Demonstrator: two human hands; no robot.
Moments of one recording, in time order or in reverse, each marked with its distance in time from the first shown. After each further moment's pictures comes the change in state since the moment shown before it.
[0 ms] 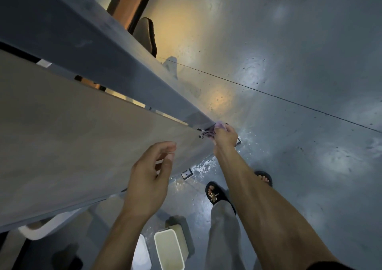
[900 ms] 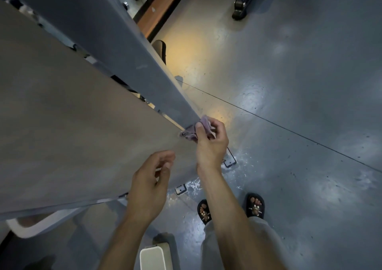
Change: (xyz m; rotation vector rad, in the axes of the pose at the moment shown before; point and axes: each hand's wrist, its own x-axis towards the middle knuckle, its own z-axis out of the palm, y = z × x) left_hand -0.020 0.007 -0.009 -0.075 0.132 0.011; right_hand -0.144 -0.037 0.014 0.038 -0.307 -0.487
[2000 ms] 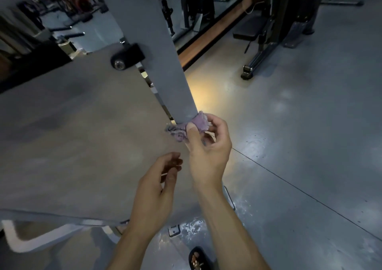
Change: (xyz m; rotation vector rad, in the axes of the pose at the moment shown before) left_hand -0.011 0.077 -0.053 -0.167 0.147 0.145; right_hand -0.087 -0.128 0.066 -0.016 -0.306 -0.417
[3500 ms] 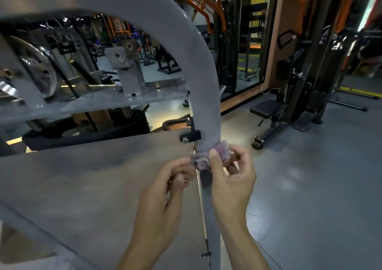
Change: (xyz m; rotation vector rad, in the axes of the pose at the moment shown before) left_hand 0.024 0.100 -0.049 -0.255 0.324 0.319; right_hand 0.016 -0.108 0.040 -0.085 -0.176 -0.259
